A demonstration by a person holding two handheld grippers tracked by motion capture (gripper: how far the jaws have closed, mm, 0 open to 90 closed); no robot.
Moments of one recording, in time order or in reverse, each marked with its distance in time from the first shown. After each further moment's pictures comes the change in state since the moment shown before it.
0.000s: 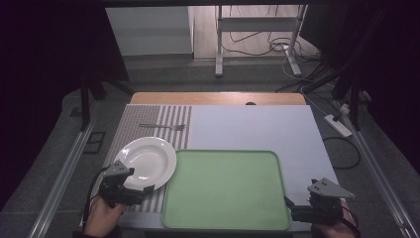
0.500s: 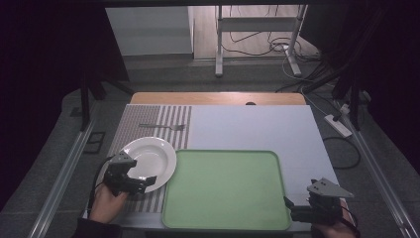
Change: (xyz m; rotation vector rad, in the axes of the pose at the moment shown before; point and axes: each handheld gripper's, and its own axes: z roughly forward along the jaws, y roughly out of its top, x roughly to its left) left arm 0.018 0.020 0.017 0.045 0.015 0.017; right arm 0.001 0.000 0.000 0.007 0.000 -0.006
